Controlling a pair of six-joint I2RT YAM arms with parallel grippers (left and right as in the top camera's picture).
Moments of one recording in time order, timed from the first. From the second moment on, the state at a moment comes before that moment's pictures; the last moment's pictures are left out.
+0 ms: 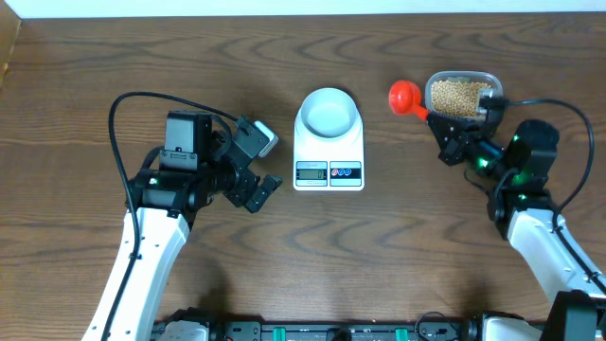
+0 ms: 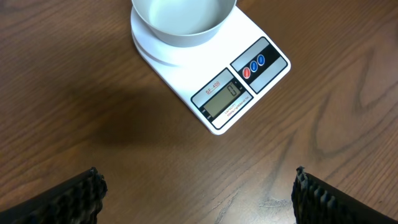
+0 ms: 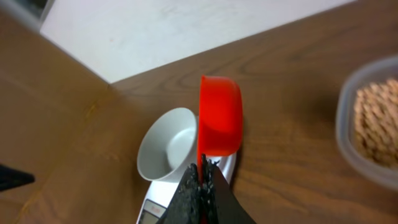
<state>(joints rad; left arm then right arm) -0.14 1.23 1.00 -0.77 0.43 0.51 -0.08 1.38 0.62 0.42 -0.75 0.40</state>
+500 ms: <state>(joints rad) -0.14 1.23 1.00 -0.77 0.43 0.51 -0.08 1.38 0.84 -0.08 -0.80 0.15</state>
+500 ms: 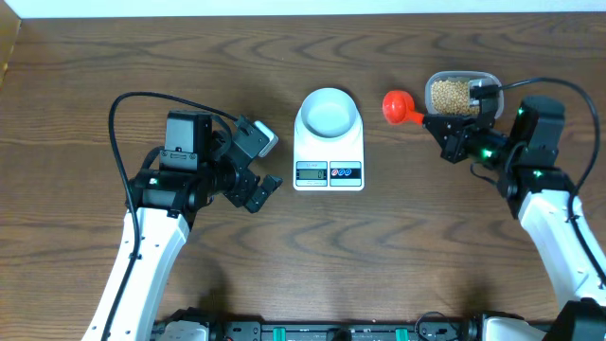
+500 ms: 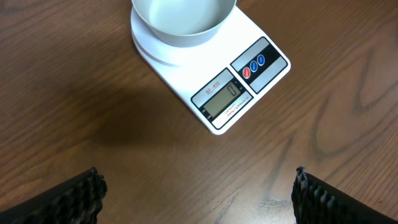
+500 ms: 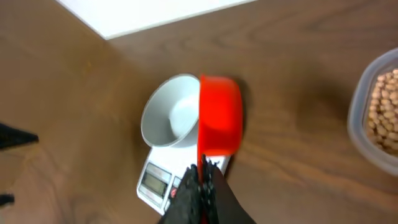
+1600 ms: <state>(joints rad) -0.14 1.23 1.00 -0.77 0.43 0.51 -0.08 1.36 1.14 -0.55 -0.13 -0.27</state>
